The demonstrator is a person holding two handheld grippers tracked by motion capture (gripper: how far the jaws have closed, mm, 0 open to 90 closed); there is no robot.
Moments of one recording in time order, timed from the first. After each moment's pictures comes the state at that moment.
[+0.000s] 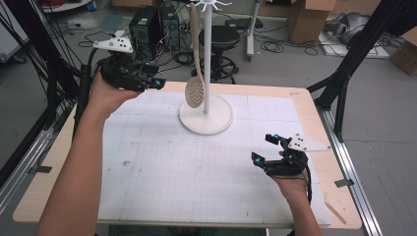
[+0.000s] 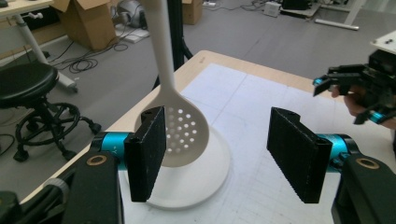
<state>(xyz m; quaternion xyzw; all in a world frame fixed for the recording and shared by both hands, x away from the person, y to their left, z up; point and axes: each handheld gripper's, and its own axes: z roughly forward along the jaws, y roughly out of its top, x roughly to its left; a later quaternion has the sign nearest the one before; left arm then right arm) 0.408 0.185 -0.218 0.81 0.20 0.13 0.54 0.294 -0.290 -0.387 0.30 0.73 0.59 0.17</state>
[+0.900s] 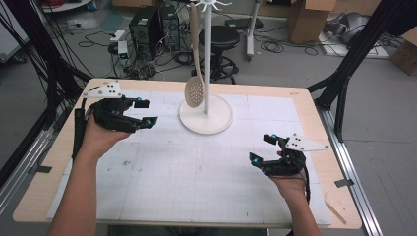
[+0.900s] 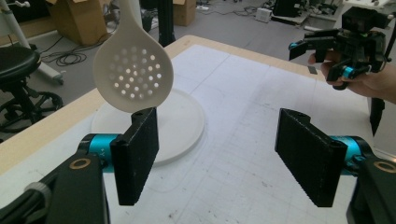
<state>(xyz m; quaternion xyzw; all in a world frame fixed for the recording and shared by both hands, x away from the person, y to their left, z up) 0.355 0.208 -0.293 0.79 0.21 0.11 0.56 0.295 -0.286 -0.387 0.29 0.73 0.59 0.17</state>
